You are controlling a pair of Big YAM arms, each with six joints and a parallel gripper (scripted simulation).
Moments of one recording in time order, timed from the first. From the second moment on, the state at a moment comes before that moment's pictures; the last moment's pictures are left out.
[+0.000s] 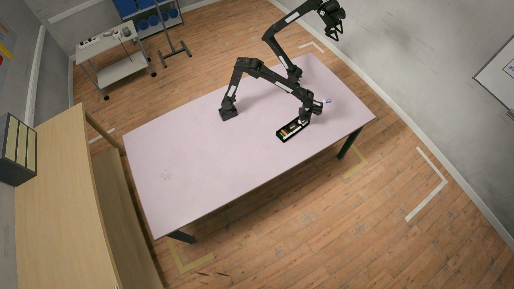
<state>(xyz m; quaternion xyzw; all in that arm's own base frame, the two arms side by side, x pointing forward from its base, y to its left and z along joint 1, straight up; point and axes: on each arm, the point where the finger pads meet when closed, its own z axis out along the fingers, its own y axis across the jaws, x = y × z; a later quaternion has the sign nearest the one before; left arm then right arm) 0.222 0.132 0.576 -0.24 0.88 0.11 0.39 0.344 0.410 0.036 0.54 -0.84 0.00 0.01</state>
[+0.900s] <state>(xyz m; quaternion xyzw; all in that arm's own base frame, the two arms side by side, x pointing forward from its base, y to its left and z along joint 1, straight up) 0.222 0.132 0.576 -0.24 0.88 0.11 0.39 0.313 0.430 0.038 0.77 -0.64 0.00 0.00</state>
